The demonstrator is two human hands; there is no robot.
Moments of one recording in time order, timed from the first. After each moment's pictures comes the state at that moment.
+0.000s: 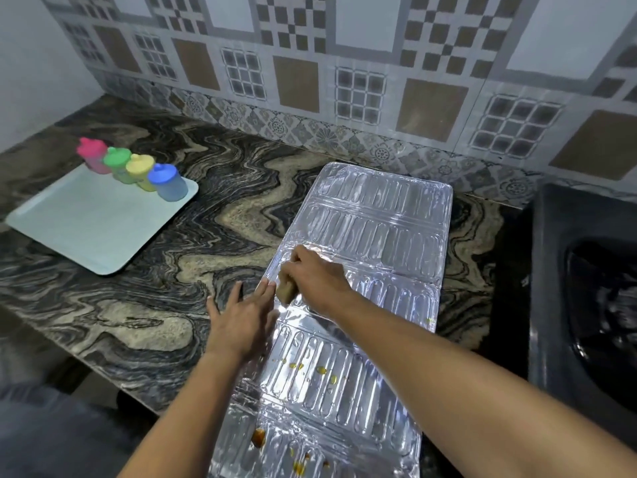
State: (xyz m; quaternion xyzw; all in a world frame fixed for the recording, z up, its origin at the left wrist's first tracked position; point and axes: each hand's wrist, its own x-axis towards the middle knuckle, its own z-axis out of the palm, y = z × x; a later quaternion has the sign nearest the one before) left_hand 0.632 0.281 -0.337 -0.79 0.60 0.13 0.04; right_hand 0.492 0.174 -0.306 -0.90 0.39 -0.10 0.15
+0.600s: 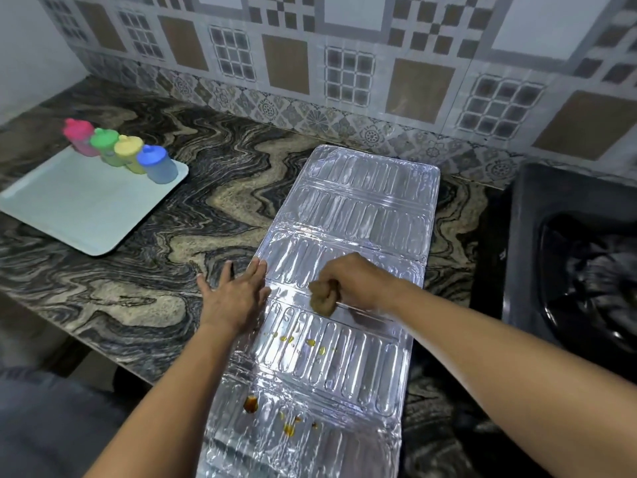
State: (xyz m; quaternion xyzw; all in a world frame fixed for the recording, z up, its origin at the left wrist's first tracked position) left_hand 0.628 0.281 -0.334 -0.79 0.59 0.13 0.09; right_hand 0.416 0.180 -0.320 -0.71 0.42 -0.11 0.56
